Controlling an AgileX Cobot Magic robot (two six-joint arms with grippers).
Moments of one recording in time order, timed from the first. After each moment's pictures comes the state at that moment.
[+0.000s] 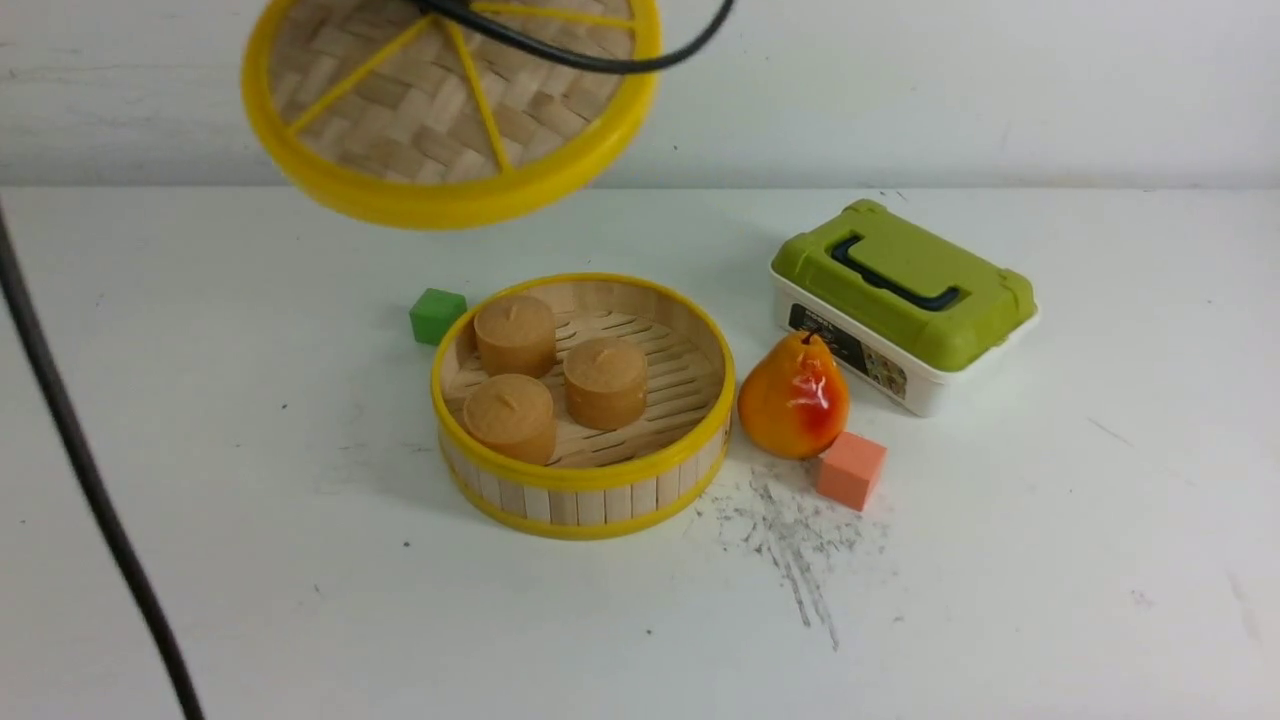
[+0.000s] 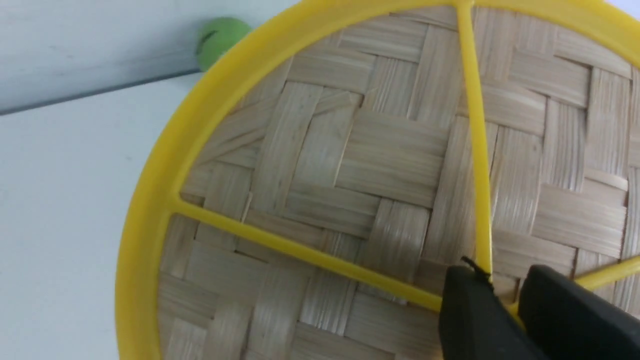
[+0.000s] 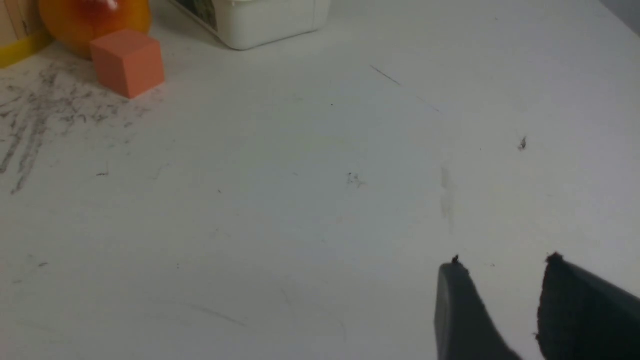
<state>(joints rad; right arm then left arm) -0.04 -0.02 0.02 -0.02 0.39 -0.03 -0.39 1.92 -2.37 0.20 1.24 -0.16</state>
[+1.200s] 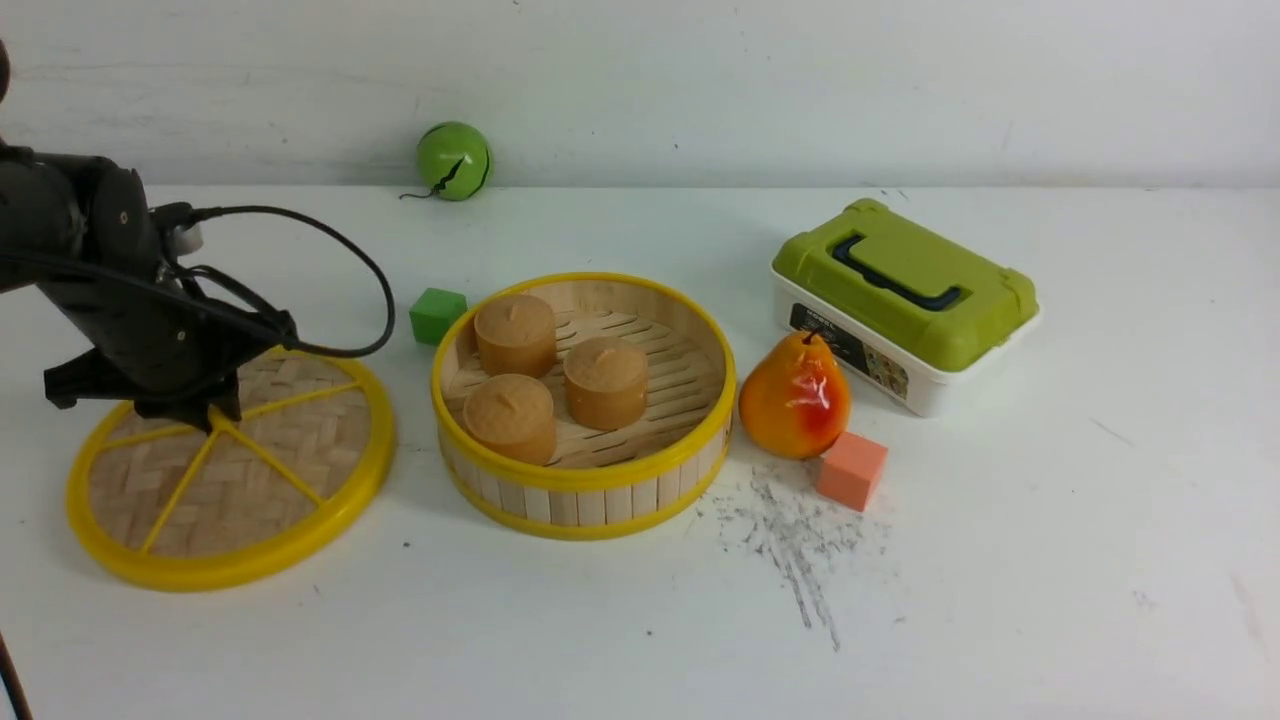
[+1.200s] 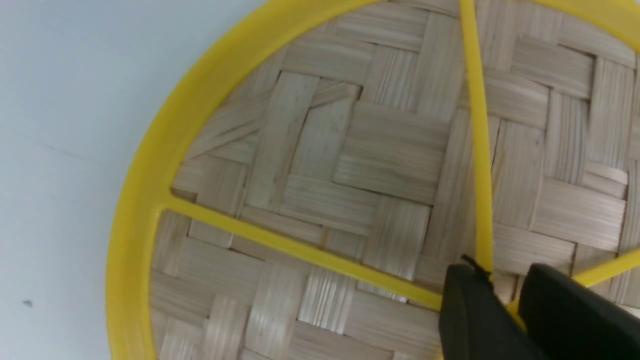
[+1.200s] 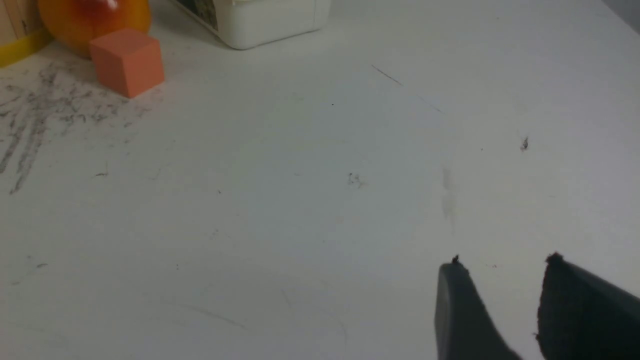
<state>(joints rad) -0.04 -0.02 0.02 -0.02 0.39 -0.03 0.03 1.96 -1.44 0.05 0.66 -0.38</state>
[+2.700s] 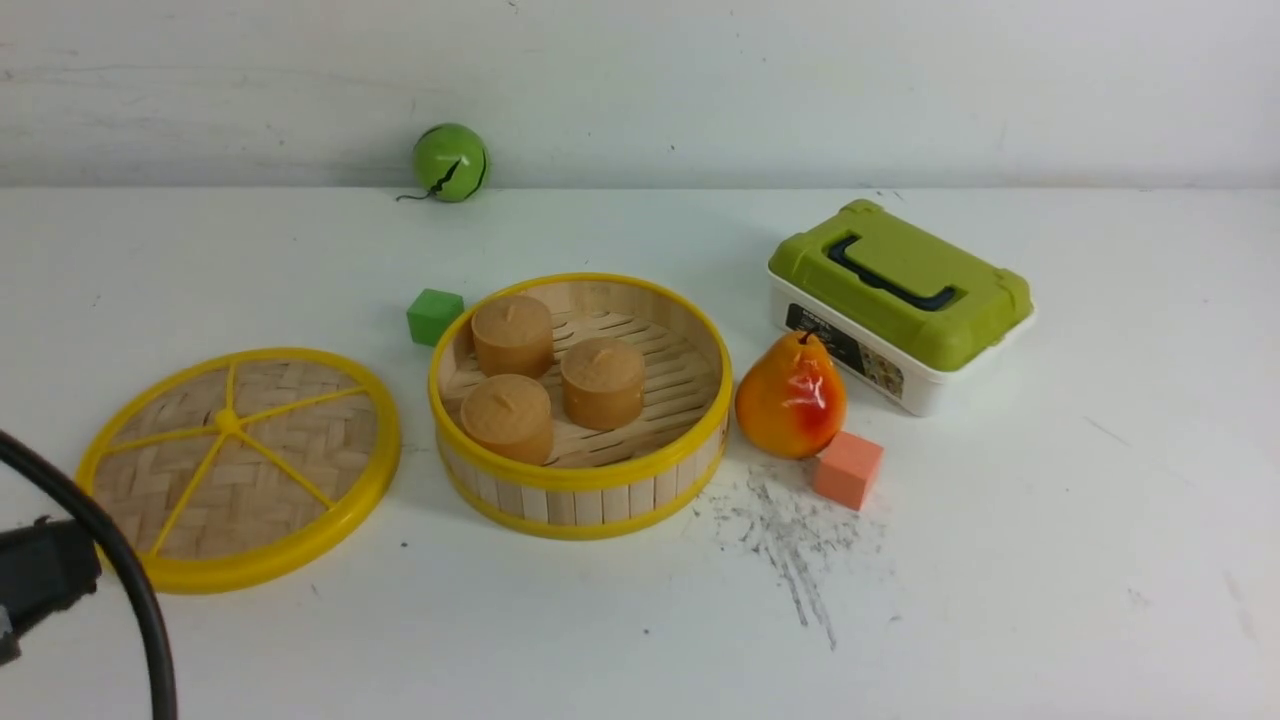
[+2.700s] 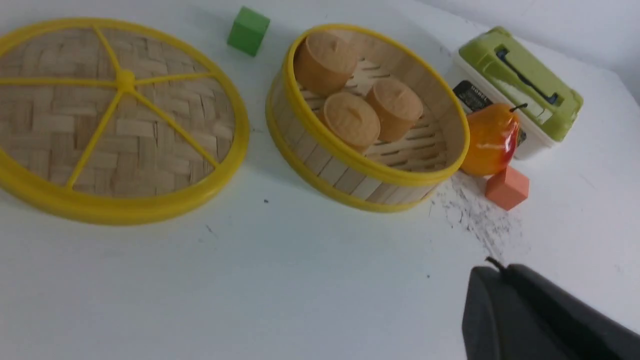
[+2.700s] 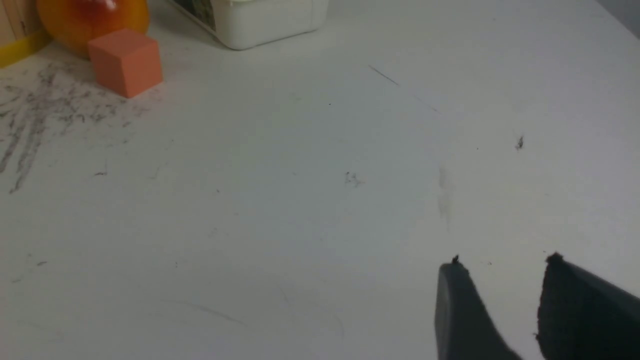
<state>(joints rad) -0.04 -0.02 0.02 -0.02 0.39 -0.03 0.03 0.50 -0.61 -0.52 0.73 0.08</state>
